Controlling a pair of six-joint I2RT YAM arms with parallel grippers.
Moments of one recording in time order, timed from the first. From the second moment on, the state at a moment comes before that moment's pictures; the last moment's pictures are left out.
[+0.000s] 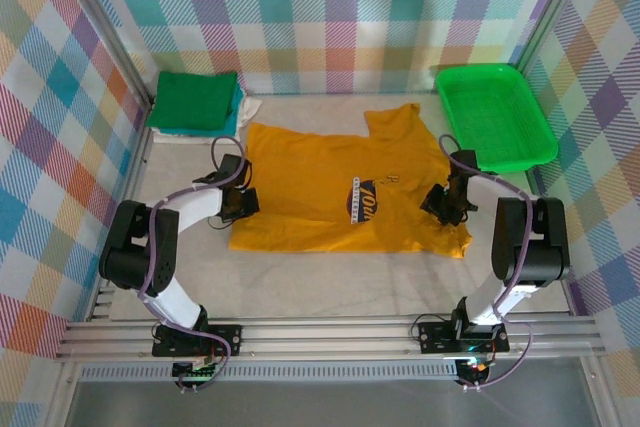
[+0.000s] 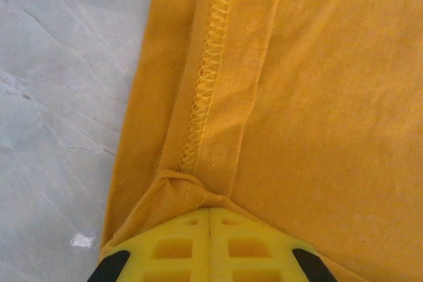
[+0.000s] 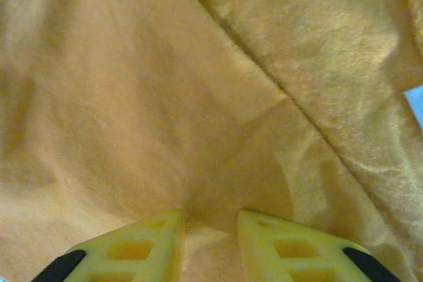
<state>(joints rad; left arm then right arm) -0.24 1.64 0.87 -0.40 -0.03 -0.49 -0.01 1.65 0.88 -0.54 -0.25 0.61</state>
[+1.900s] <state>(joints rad) -0.24 1.49 0.98 -0.53 -0.04 -0.41 0.32 1.85 1.24 -0.75 -0.03 0.54</state>
